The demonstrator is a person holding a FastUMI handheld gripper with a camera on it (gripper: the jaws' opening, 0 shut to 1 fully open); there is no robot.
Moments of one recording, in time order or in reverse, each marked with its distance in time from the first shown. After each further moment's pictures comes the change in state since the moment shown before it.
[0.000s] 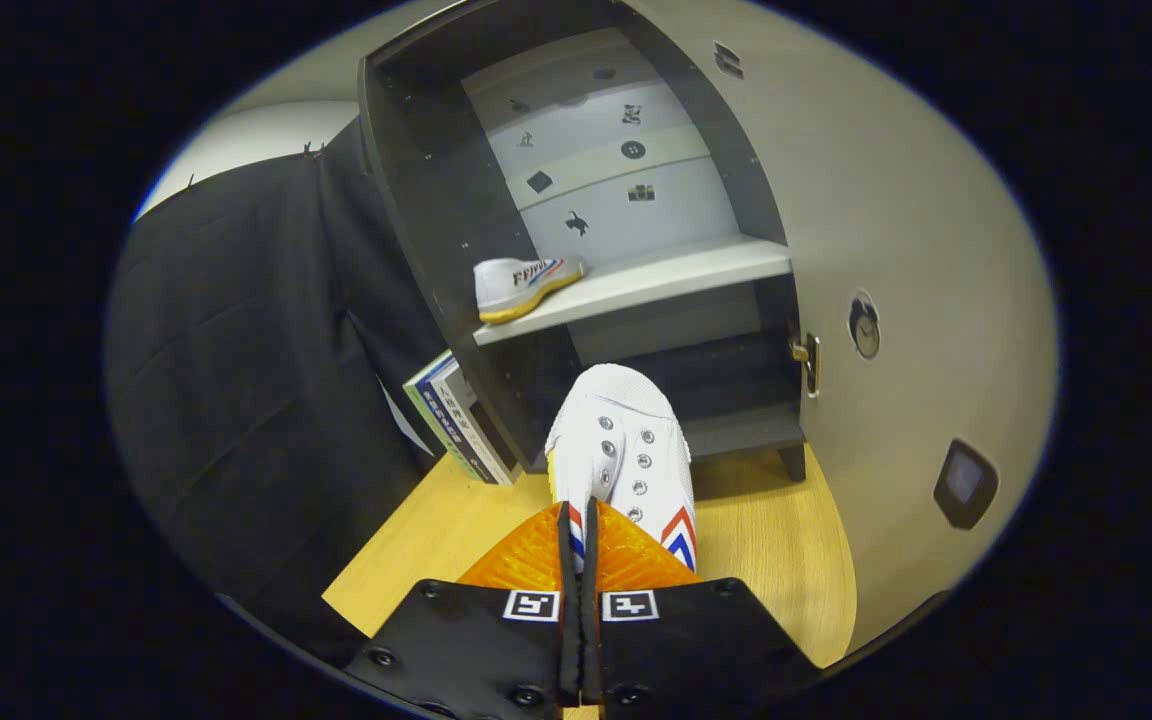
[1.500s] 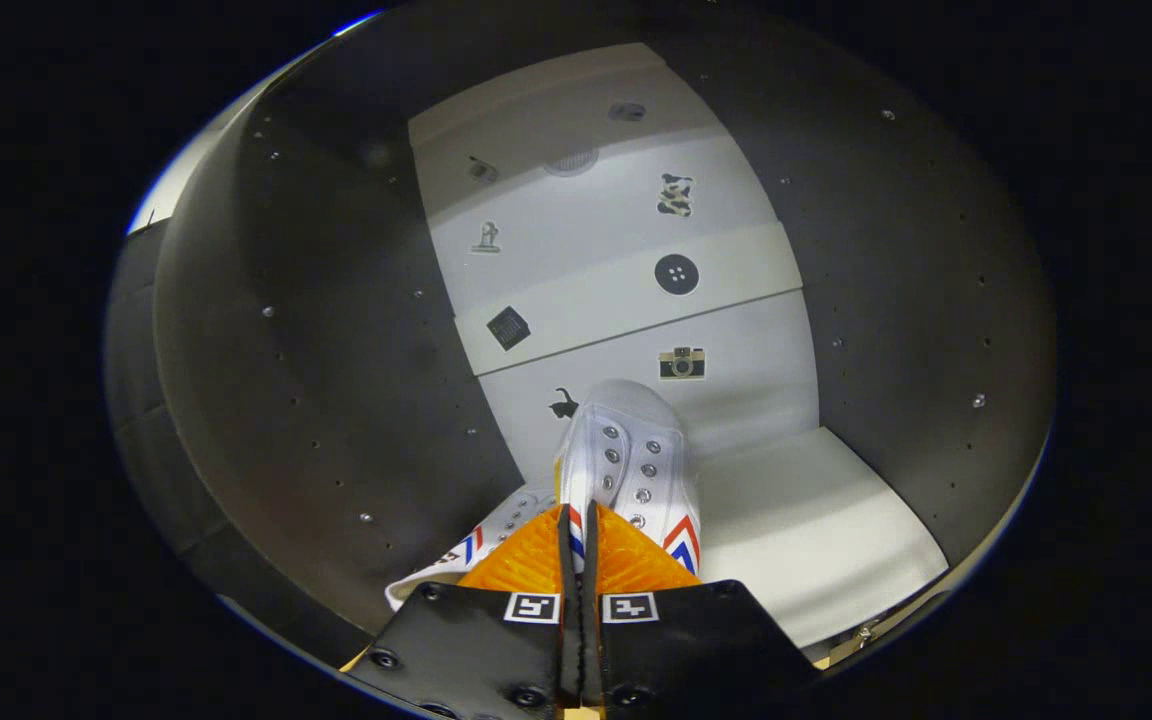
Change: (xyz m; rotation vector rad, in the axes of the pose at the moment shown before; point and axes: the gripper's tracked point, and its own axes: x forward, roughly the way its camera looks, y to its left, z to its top) arm -0.202 0.028 0.096 -0.008 -0.221 -0.079
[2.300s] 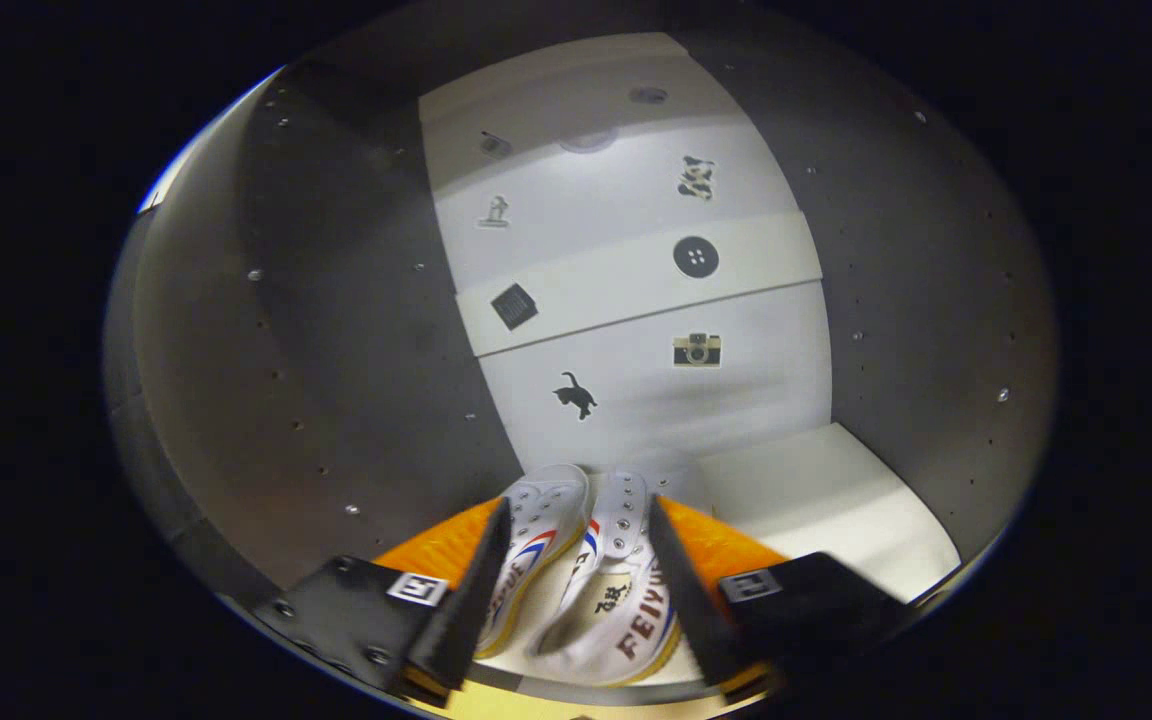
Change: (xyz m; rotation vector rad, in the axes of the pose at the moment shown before) arm -0.032 0.026 -0.005 -0.073 0.003 -0.008
